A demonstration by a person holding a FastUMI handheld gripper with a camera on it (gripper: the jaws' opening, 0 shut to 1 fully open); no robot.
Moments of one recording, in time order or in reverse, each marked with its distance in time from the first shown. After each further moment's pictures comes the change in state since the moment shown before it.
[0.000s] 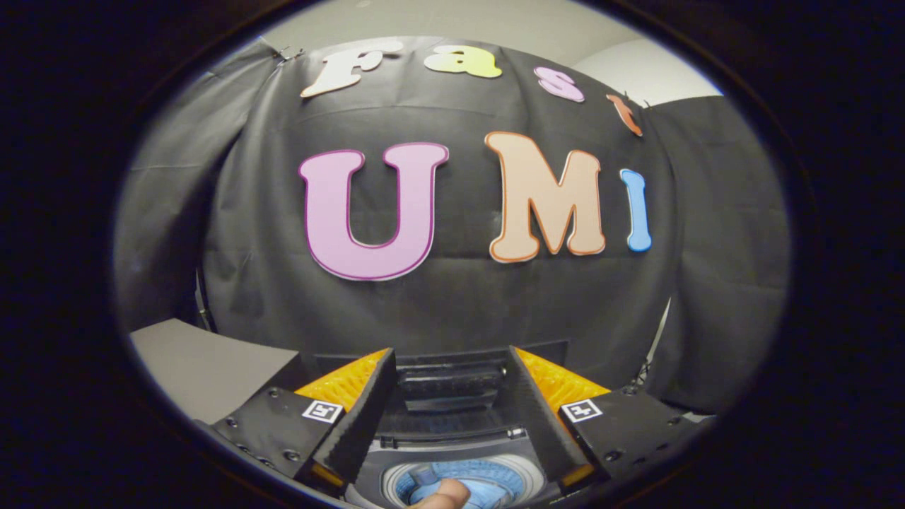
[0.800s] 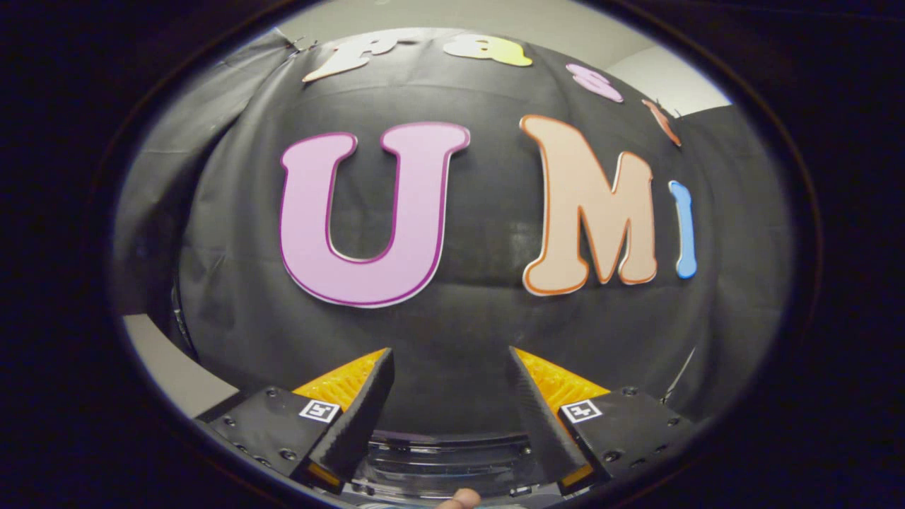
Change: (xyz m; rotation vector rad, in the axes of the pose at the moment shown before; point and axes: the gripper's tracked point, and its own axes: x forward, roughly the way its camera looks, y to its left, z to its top) arm 0.143 0.002 -0.027 -0.062 0.007 0.063
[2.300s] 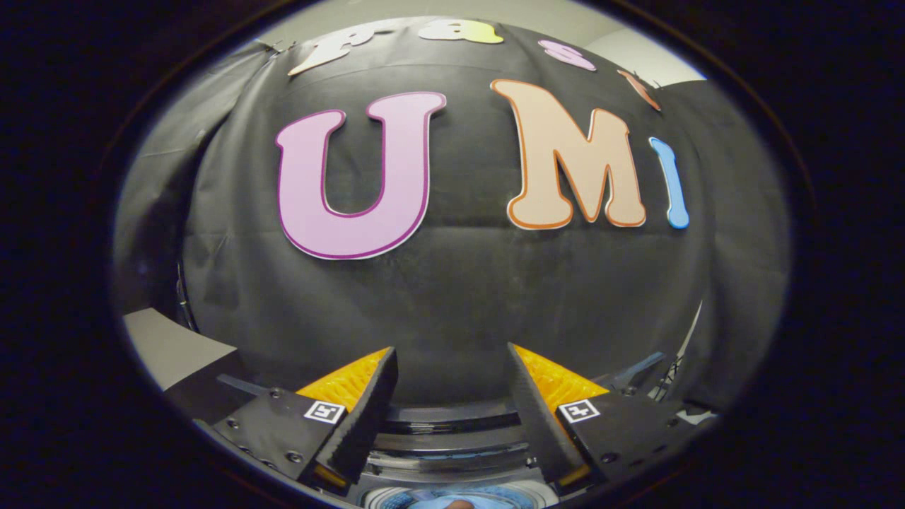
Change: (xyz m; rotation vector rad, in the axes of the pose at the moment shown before) arm -0.045 -0.003 -0.045 0.085 0.038 0.001
